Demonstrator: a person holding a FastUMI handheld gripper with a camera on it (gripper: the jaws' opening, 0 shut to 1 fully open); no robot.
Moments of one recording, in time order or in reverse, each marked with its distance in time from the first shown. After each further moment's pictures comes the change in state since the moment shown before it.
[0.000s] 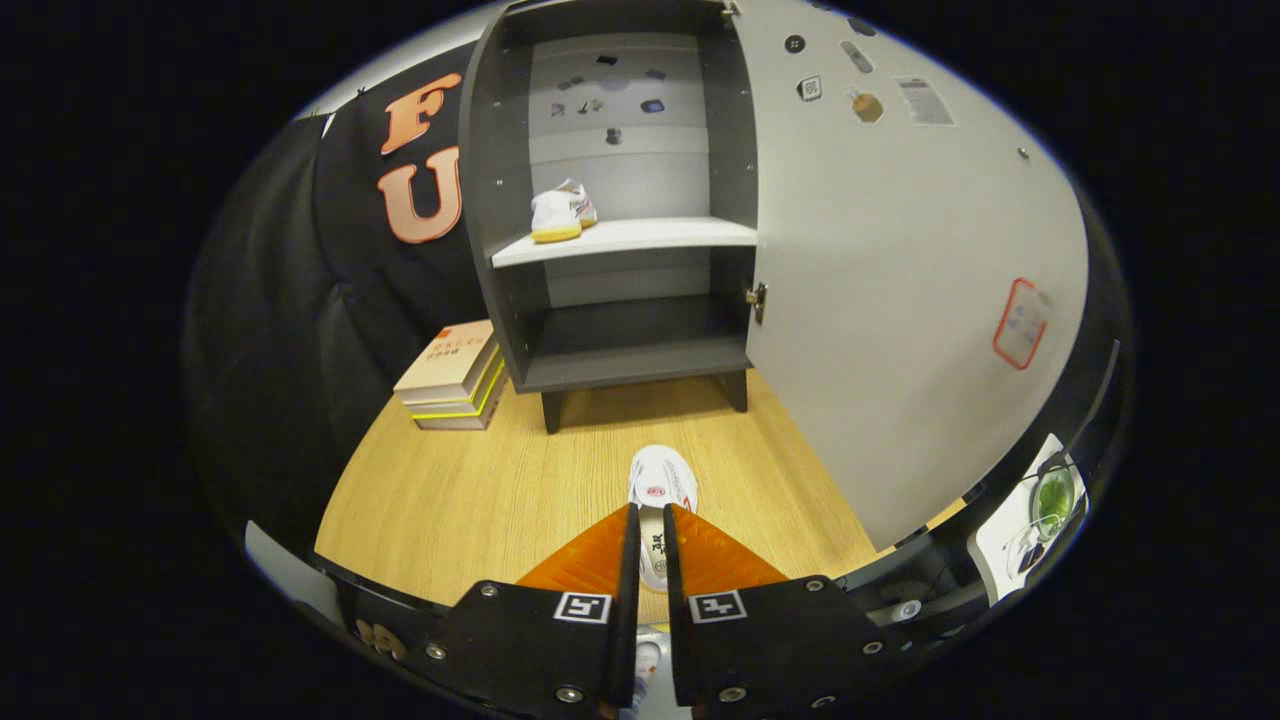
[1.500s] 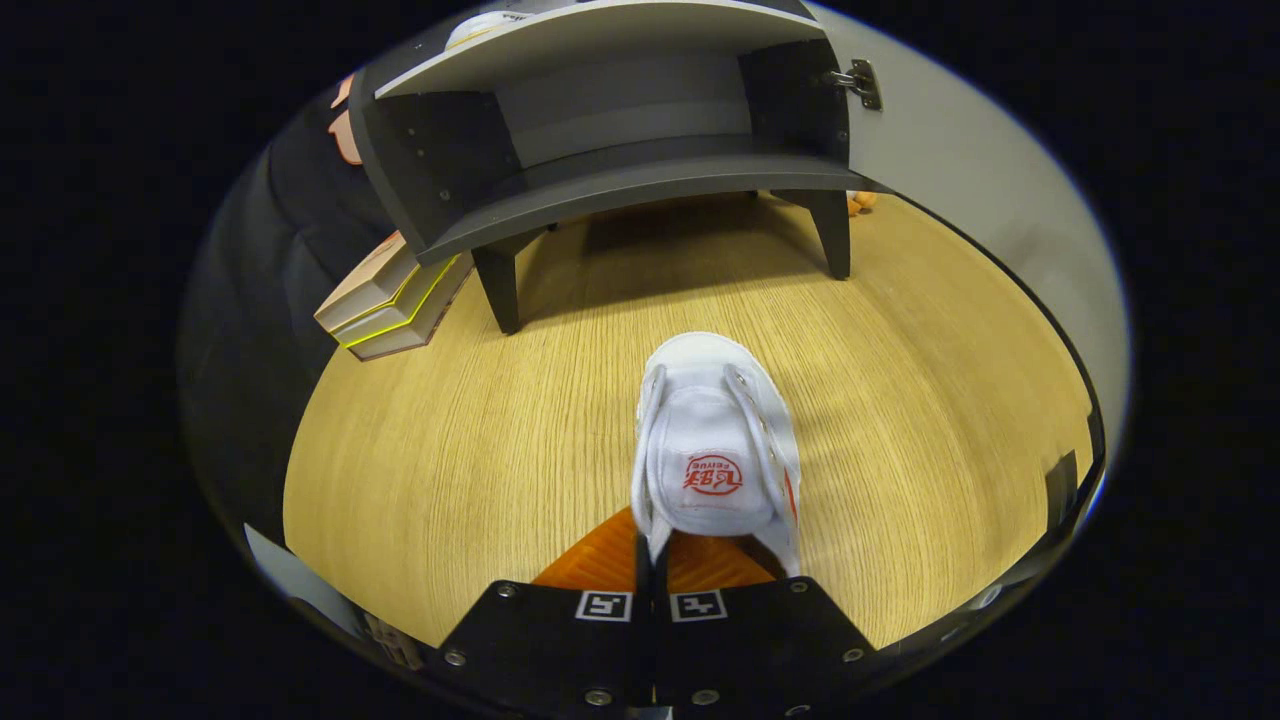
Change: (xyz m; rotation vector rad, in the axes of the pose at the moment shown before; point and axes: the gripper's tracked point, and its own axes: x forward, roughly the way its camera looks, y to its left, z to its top) arm 0.192 0.016 -0.088 0.091 0.268 0.108
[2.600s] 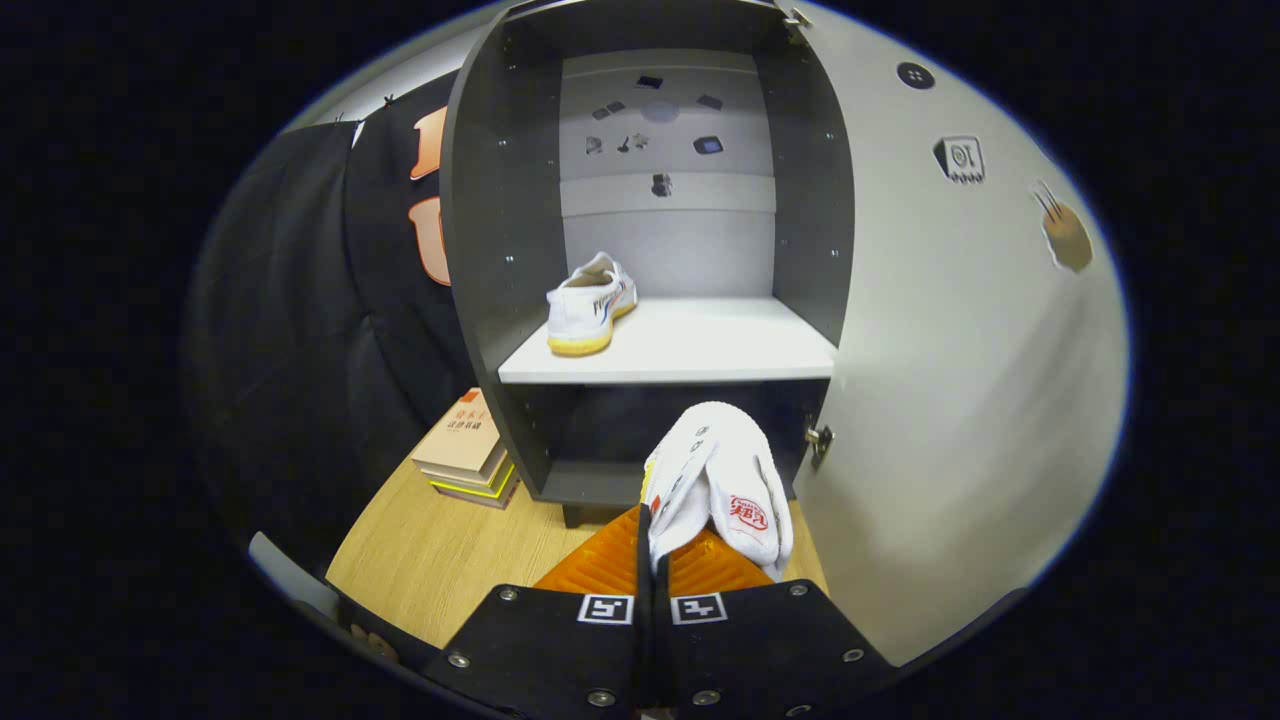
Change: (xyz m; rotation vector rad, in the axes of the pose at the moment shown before) arm -0.209 0.027 0.236 -0.207 -0.458 0.027
